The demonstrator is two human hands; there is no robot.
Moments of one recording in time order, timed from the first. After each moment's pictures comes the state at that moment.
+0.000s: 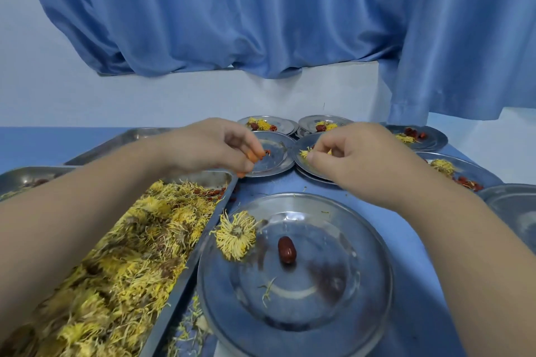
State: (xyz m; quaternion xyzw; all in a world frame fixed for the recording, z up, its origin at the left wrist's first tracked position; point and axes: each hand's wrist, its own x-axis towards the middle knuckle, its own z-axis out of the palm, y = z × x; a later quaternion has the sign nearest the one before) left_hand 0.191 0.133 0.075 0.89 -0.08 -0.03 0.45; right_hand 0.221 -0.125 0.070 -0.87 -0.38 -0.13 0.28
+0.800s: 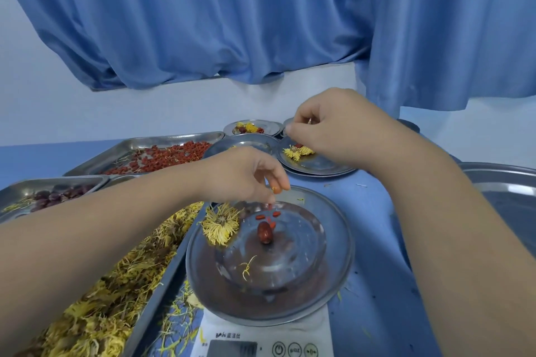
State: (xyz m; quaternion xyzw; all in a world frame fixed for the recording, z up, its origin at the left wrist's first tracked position) left_hand 0.166 0.043 0.064 0.95 -0.10 -0.04 0.28; right_hand 0.217 -0.142 0.095 -0.86 -0.36 -0.19 0.30
